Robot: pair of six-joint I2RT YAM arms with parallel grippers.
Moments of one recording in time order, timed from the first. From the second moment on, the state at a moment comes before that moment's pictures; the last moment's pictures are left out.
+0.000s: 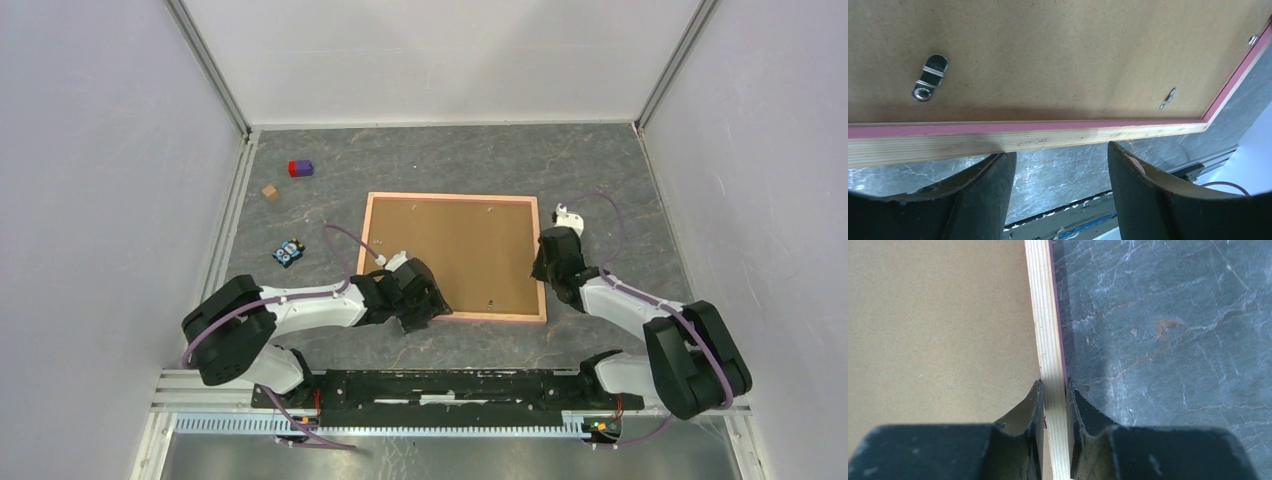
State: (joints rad) left arm -0.98 1.44 0.66 -0.21 -0.07 -1.32; right arm 0.37 1.29 0.47 0.02 0.30 0.45
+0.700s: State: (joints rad) left arm -0.79 1.56 0.81 -0.38 -0.12 -1.42; right arm 0.50 0.86 0.15 0.08 0.26 0.61
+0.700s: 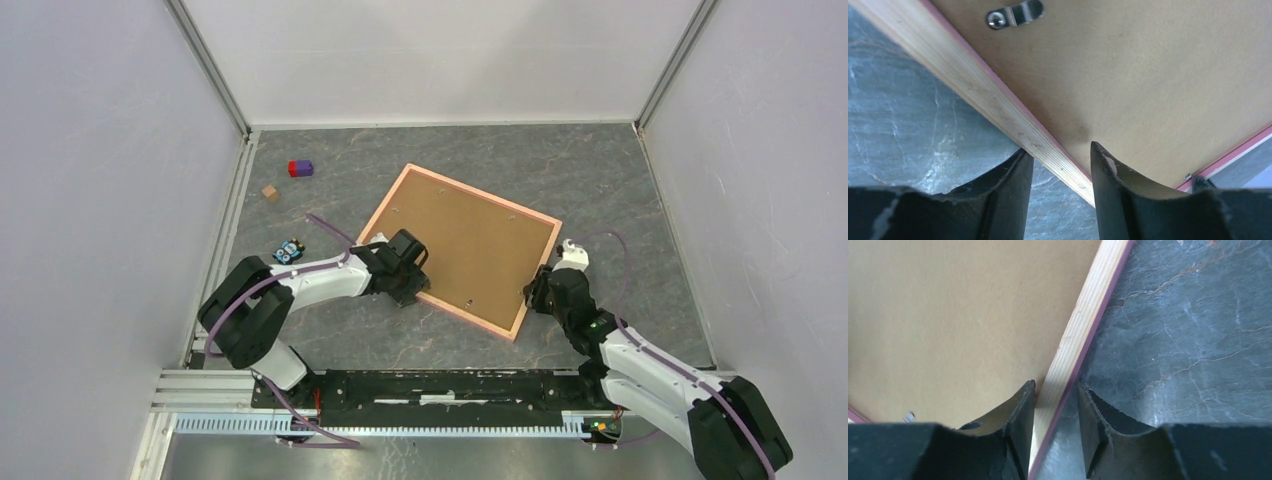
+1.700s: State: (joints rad) left arm -0.62 1.69 1.01 -0.50 -0.08 -0.62; right arm 0.26 1.29 0.63 -0.29 0.06 0.12
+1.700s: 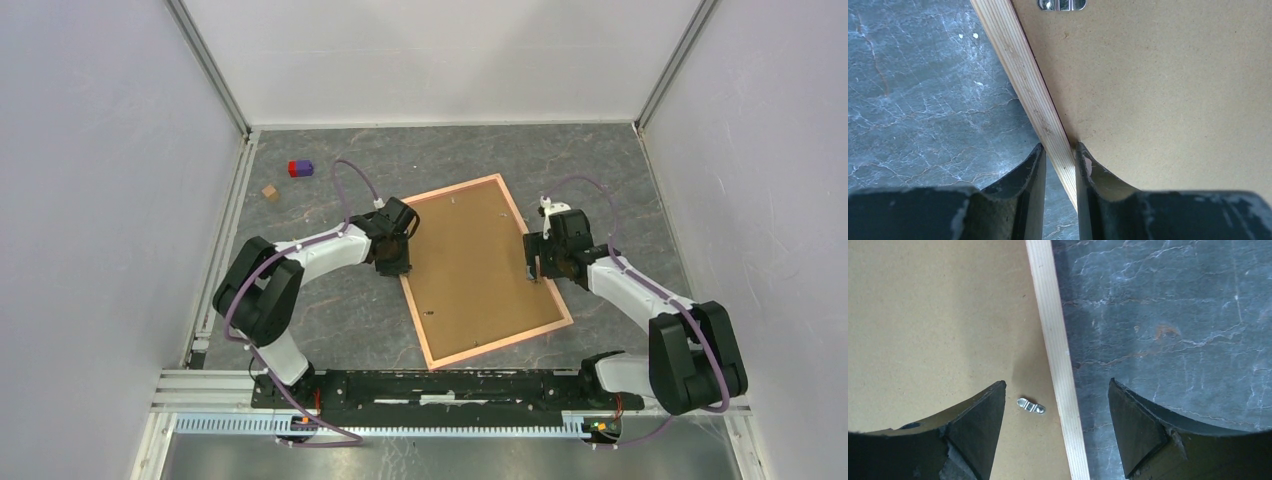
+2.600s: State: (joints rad) left arm -0.59 1.65 0.94 -0.42 -0.03 -0.62; right arm 0.34 1.28 0.59 -0.30 0.12 0.11
